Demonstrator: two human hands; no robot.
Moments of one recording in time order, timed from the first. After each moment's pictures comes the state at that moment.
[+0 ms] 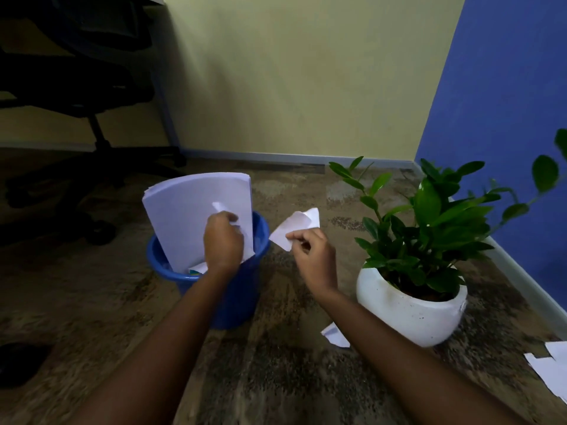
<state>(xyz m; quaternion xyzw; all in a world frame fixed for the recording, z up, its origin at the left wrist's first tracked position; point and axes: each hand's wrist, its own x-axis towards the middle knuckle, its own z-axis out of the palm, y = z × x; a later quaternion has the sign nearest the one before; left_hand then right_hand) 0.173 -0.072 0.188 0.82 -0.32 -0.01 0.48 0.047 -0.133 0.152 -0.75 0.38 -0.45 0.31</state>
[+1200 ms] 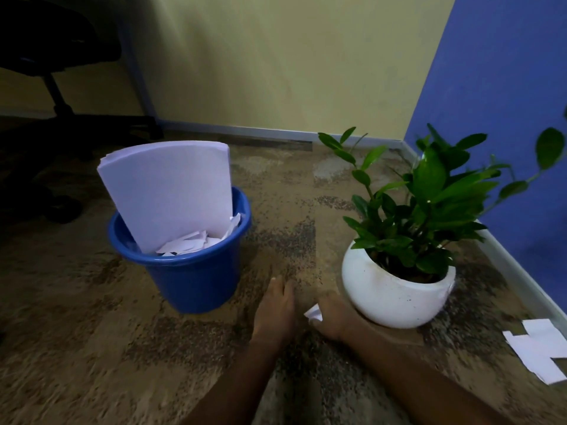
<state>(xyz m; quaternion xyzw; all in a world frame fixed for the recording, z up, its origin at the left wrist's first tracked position) 0.077 -0.081 0.046 0.79 -0.59 -0.13 0.10 -0.035 -0.164 0.028 -0.85 0.43 0.10 0.30</state>
